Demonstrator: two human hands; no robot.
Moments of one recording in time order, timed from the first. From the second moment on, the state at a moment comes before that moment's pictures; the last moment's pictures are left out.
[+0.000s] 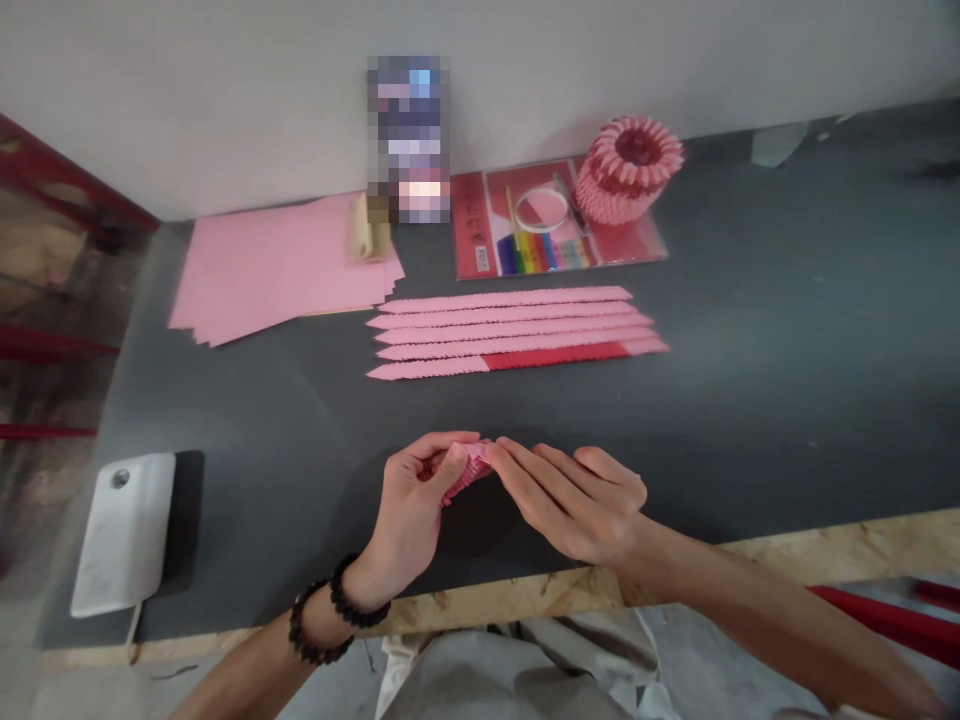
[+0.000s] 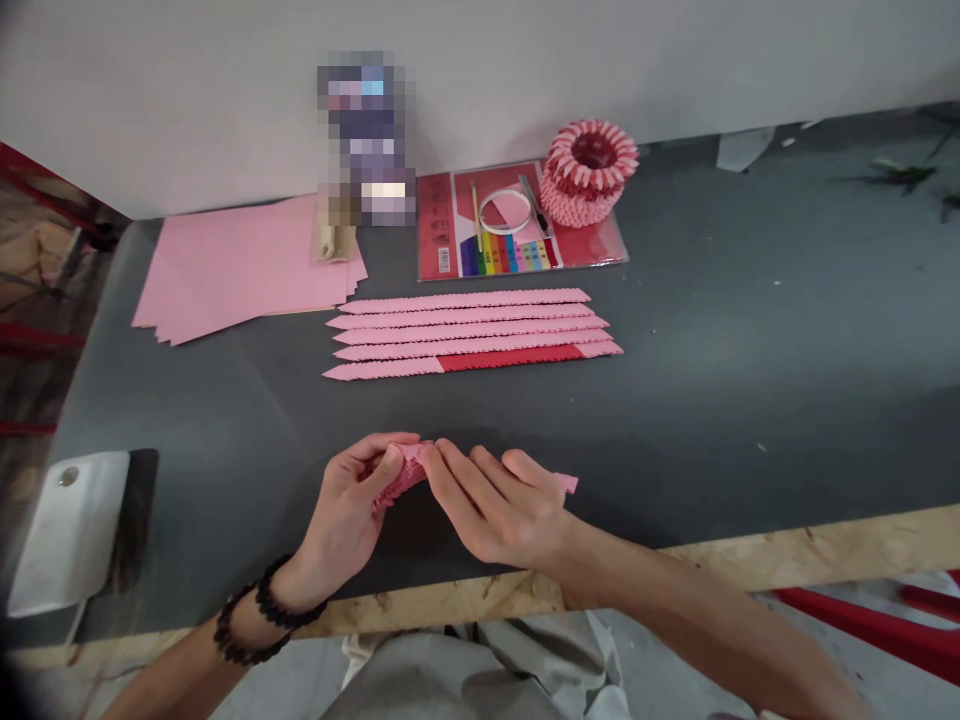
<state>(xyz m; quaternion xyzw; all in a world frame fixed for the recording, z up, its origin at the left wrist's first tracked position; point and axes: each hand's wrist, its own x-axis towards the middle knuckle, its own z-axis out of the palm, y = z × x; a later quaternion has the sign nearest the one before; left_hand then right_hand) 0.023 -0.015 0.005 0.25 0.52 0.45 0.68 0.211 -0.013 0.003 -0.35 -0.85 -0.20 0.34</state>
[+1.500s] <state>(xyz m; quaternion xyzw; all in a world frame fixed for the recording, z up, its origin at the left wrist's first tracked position) 0.024 -0.019 0.007 0.24 0.55 0.44 0.67 0.216 -0.011 0.008 -0.32 -0.87 -0.21 0.31</state>
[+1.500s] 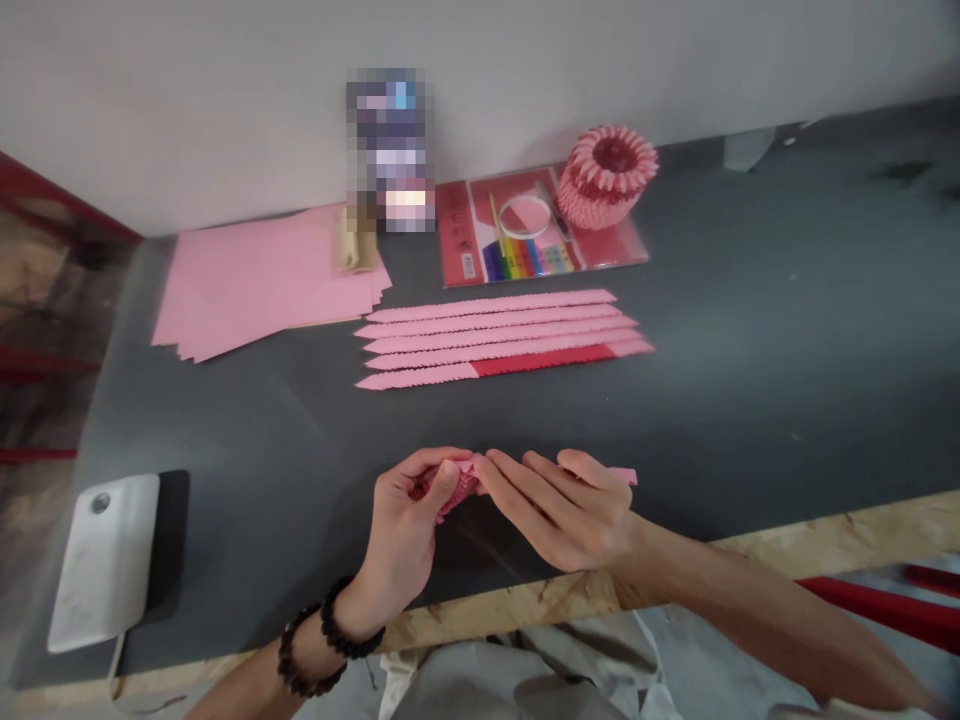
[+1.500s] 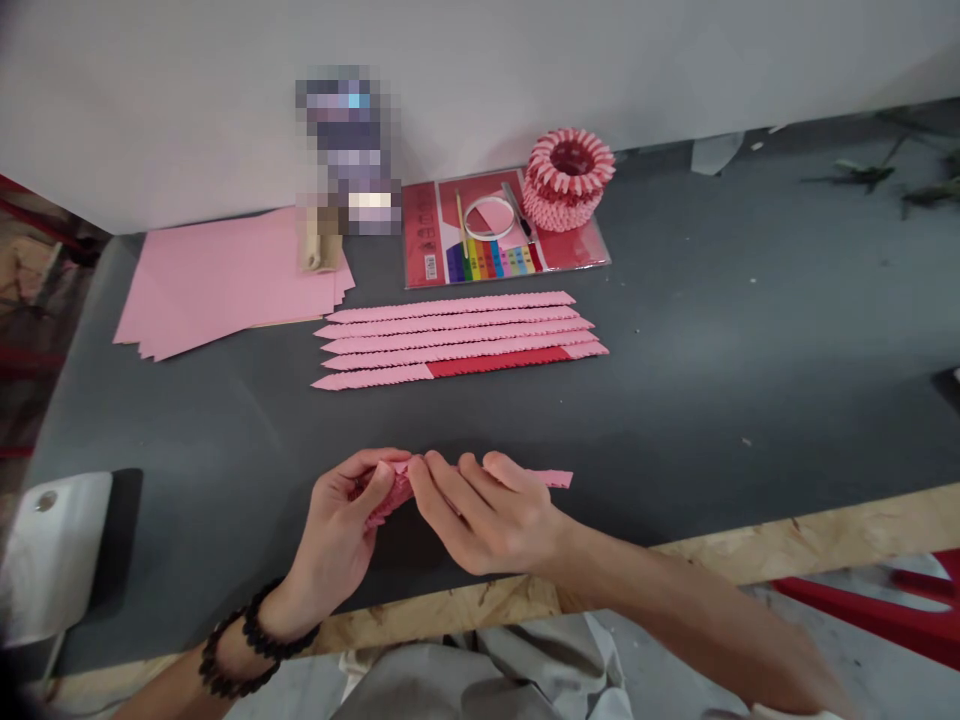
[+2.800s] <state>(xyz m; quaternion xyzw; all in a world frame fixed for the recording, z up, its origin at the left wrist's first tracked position) 0.027 -0.021 0.002 0.26 0.54 0.45 0.66 0.214 -0.014 0.008 -0.29 -0.88 -0.26 0.26</state>
